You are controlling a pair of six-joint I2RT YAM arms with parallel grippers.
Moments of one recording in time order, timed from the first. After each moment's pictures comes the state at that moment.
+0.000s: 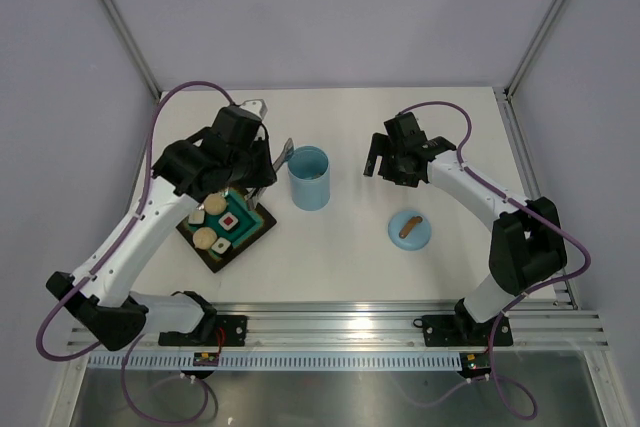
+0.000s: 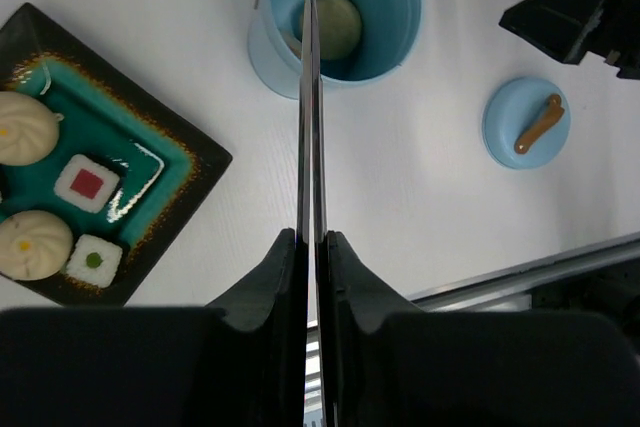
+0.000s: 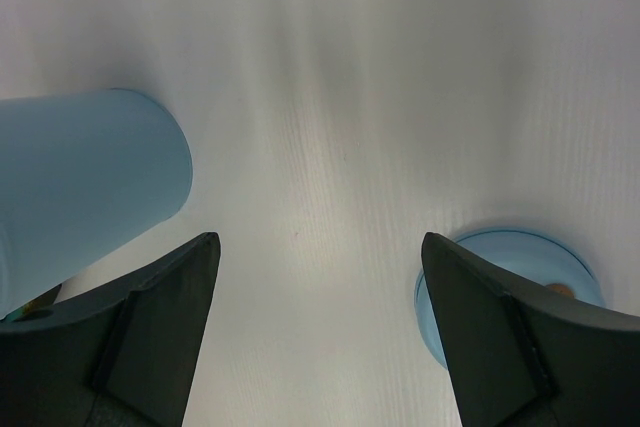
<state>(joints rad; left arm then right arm) -0.62 1.28 1.52 -1.07 -0.10 -0.54 0.46 1.61 1.24 -0.57 0.09 0.63</state>
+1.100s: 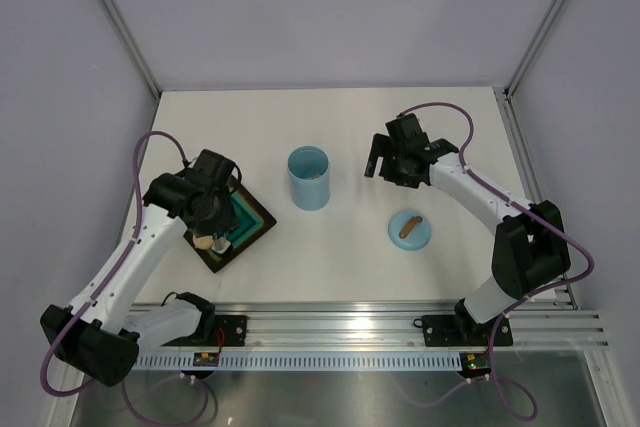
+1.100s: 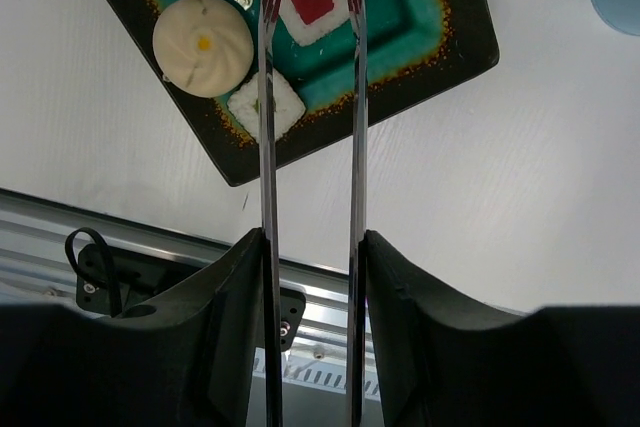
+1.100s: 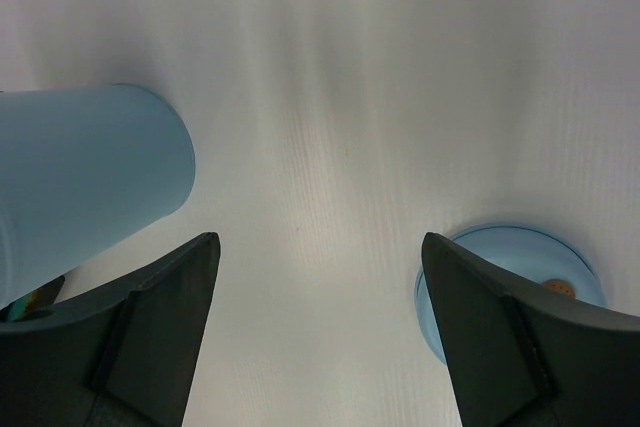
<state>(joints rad) -0.42 1.08 1.12 -1.25 -0.26 -0.69 0.46 1.59 1.22 -0.56 0.09 0.63</state>
